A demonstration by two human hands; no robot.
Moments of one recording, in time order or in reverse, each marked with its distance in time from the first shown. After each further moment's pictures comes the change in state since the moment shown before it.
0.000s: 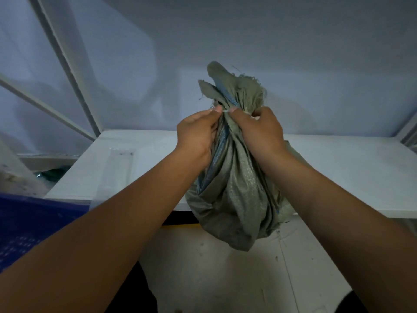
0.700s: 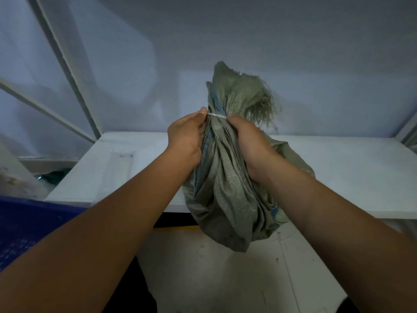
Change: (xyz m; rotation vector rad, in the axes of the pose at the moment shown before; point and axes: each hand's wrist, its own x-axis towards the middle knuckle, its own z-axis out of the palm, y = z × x) left_hand 0.015 0.006 -0.014 0.005 0.056 -0.005; right_hand -0.005 0.001 0.019 0.432 -0.260 0.272
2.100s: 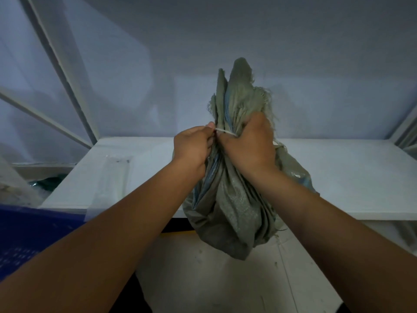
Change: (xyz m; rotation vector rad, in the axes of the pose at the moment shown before) left_hand -0.008 -0.016 0.005 0.222 0.011 -0.020; right_hand 0.005 0.011 -0.011 -0.809 0.421 -0.522
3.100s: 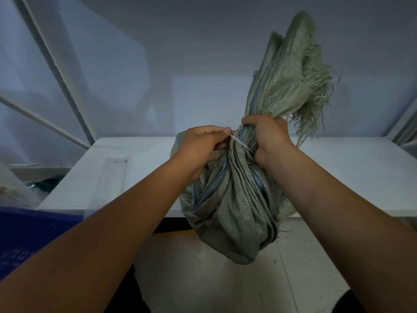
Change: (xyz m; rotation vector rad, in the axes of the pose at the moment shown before) left_hand -0.012 0.004 0.005 0.323 -0.258 0.046; right_hand 0.029 -0.001 -0.028 1.013 -0.067 0.658
